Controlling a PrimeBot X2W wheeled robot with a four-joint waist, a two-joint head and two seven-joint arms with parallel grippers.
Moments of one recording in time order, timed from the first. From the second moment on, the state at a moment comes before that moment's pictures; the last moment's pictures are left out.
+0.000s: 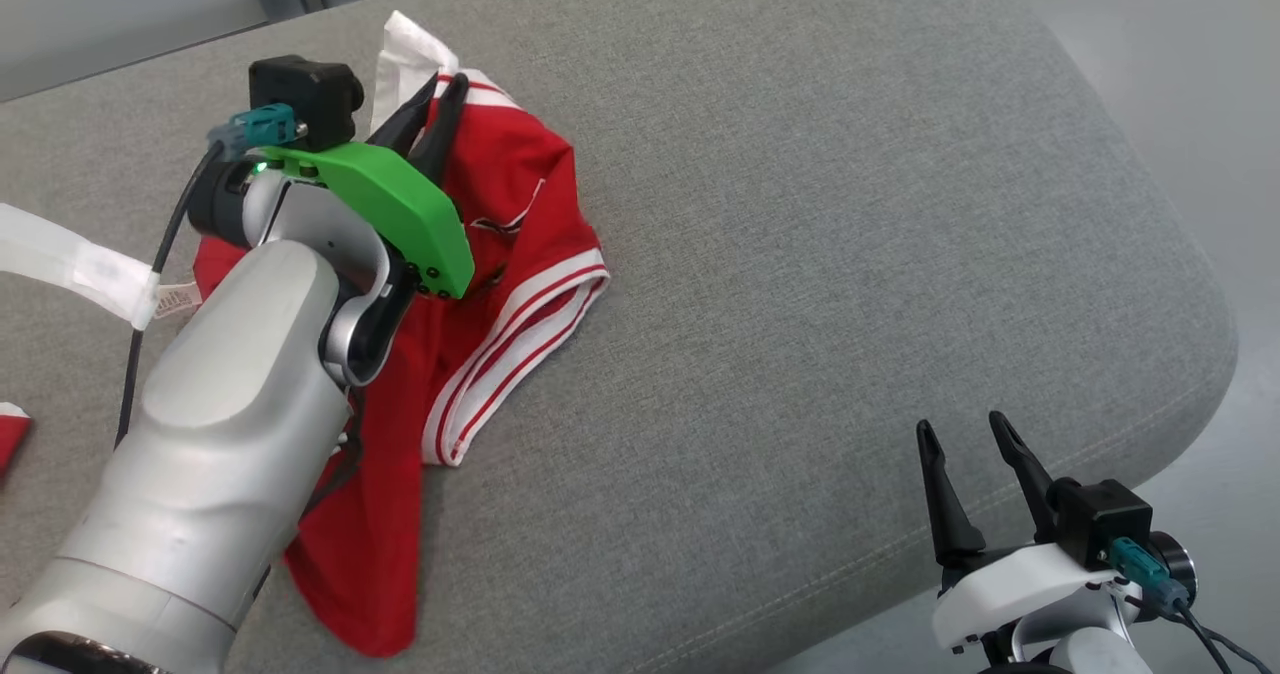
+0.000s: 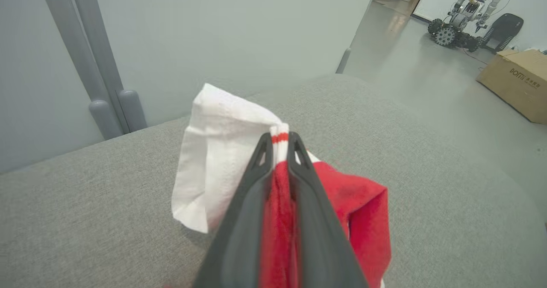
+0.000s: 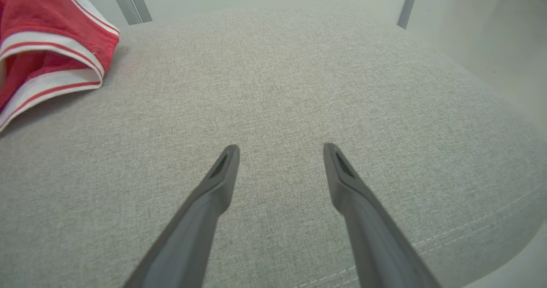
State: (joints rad) left arm -0.91 0.26 -0.71 0.66 -0.81 -0.06 -0.03; right arm -0.05 -0.05 0.07 0.26 0.15 0.13 -0.26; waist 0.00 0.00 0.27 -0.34
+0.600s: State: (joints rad) left arm -0.68 0.10 -1.00 0.52 -0.70 -0.08 -0.06; right arm -0.04 -0.05 0.07 0.26 0.14 0.13 -0.26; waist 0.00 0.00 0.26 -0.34
